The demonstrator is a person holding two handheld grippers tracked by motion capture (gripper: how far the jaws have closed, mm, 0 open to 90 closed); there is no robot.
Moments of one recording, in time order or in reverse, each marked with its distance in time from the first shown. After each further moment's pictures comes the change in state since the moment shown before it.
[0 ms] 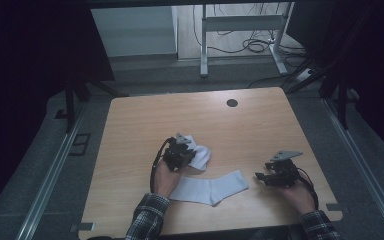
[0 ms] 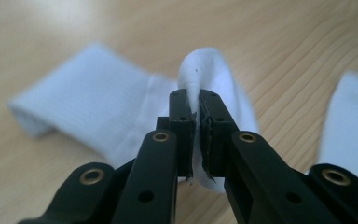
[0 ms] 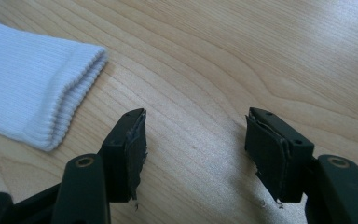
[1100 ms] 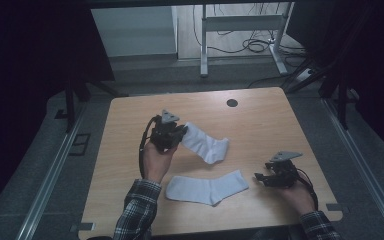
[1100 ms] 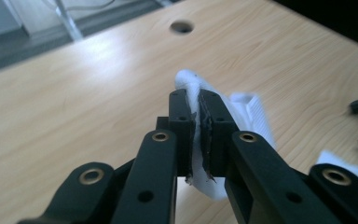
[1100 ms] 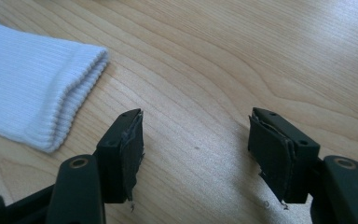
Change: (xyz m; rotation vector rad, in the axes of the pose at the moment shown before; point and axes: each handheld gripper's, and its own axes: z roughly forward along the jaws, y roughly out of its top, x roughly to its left) left arm 0.026 0.032 -0.062 -0.118 0.112 -0.035; right arm 0.002 -0.001 0.001 -0.011 -0.004 0.001
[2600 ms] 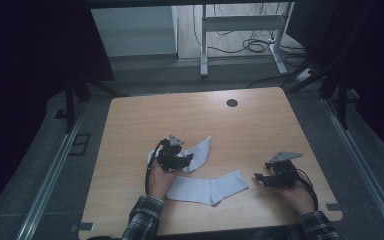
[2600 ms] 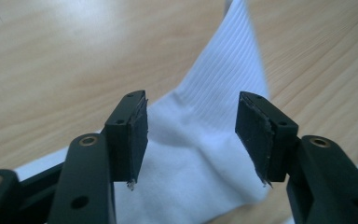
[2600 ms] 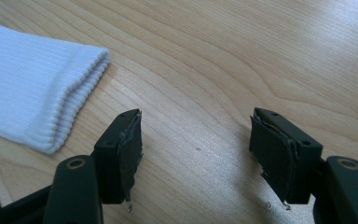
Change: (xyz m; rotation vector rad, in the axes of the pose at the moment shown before) left arm -0.011 -0.075 0.070 0.159 -0.006 0.008; right arm 0.001 -0.001 0.000 -0.006 -0.002 0.000
